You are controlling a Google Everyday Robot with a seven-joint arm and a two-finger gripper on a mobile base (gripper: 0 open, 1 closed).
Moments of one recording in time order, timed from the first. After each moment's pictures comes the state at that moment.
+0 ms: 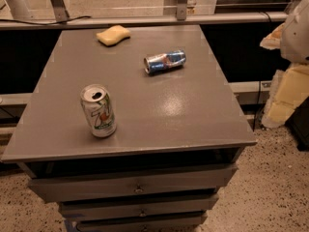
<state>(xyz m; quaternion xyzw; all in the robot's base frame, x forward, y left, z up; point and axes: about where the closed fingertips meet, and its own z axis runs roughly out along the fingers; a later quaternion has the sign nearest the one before) 0.438 -0.217 0.976 -0.60 0.78 -0.03 0.16</state>
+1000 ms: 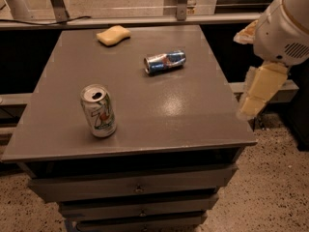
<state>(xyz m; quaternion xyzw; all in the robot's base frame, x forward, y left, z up) 0.462 -0.178 0.970 -0.64 0.74 -0.02 0.20</state>
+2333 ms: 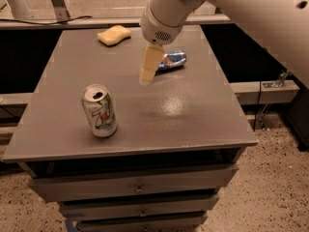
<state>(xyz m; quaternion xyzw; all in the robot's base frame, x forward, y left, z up) 0.621 0.014 0.932 -0.70 0.65 -0.01 0.28</state>
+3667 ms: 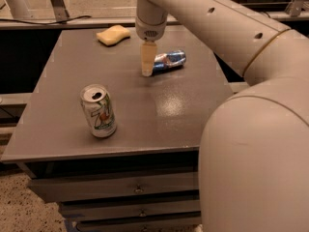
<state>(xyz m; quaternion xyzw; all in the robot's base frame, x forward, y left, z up) 0.728 0.008 0.878 -0.70 0.68 -0.09 0.19</state>
